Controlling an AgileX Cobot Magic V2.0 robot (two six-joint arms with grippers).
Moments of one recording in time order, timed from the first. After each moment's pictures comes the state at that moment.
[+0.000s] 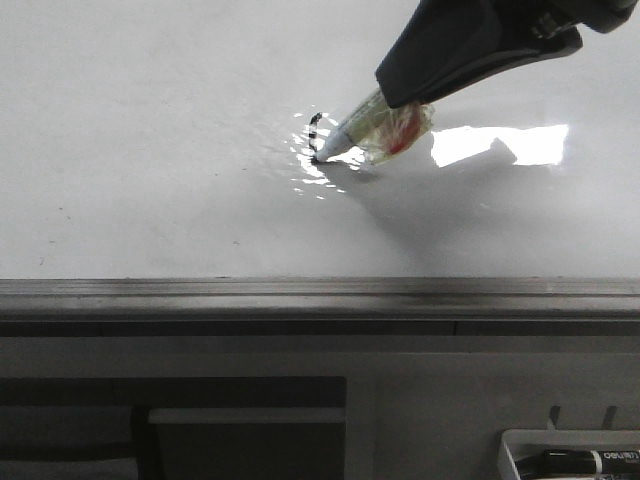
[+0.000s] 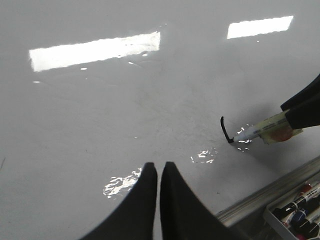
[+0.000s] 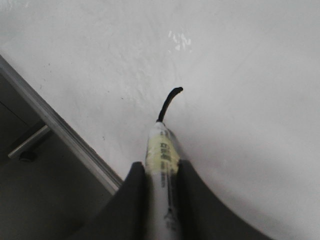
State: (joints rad) left arm -0.52 0.47 -0.41 -0.39 0.20 0.32; right arm 0.57 1.18 -0.84 0.34 0.36 -0.36
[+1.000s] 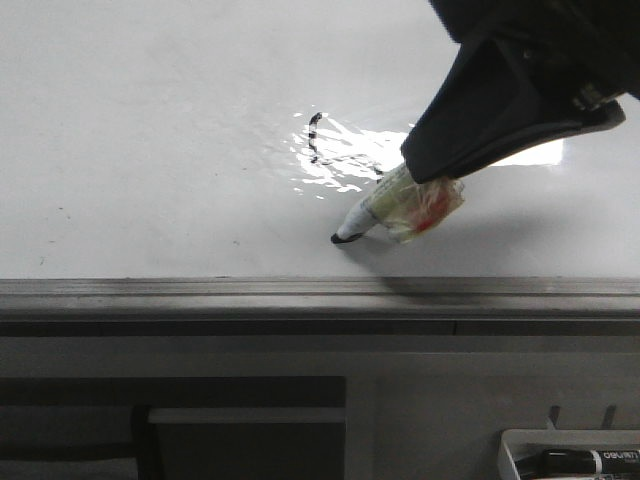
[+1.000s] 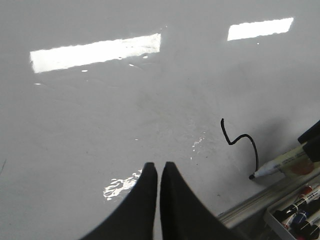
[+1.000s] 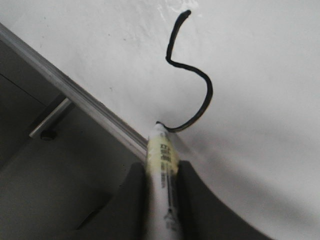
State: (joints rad) left arm -0.52 0.47 -0.41 -0.39 0.19 0.32; right arm 0.59 1.15 -0.78 0.35 0.42 -0.27
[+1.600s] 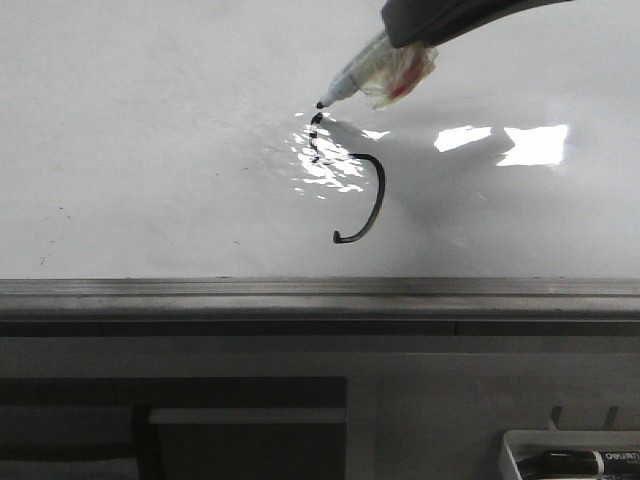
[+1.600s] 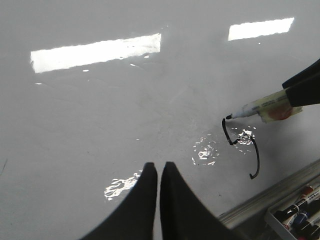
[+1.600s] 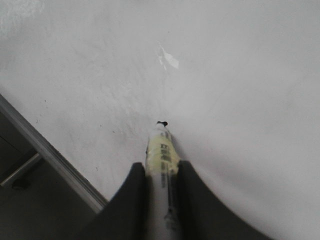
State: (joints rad) left arm -0.52 0.47 -0.41 -0.39 0.19 0.32; right arm 0.58 1.16 -0.87 0.28 0.32 -0.27
